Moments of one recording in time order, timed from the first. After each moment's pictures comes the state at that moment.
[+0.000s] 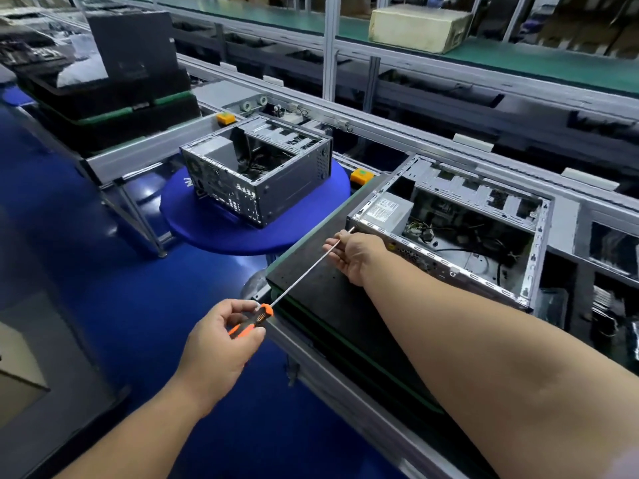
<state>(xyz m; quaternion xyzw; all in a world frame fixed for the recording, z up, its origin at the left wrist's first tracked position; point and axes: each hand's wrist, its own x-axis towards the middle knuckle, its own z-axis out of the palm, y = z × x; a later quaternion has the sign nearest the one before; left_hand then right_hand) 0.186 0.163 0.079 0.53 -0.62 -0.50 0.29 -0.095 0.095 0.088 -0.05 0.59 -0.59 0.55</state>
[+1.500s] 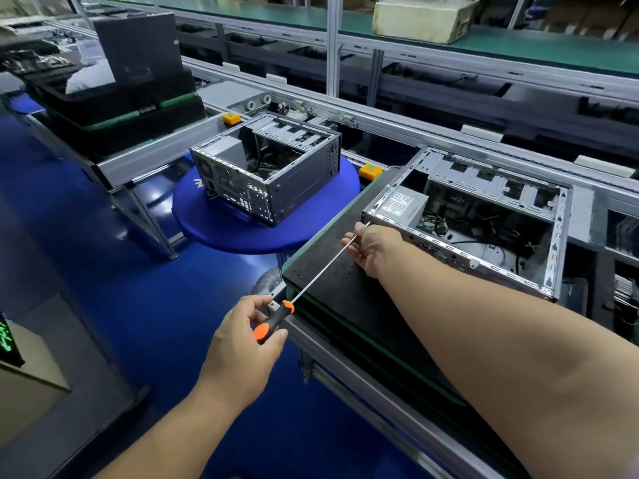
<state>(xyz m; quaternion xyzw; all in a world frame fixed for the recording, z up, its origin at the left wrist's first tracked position) 0.196 0.166 0.076 0.53 -0.71 -0.39 0.27 -0.097 0.088 0.088 -0.02 0.64 -0.59 0.50</state>
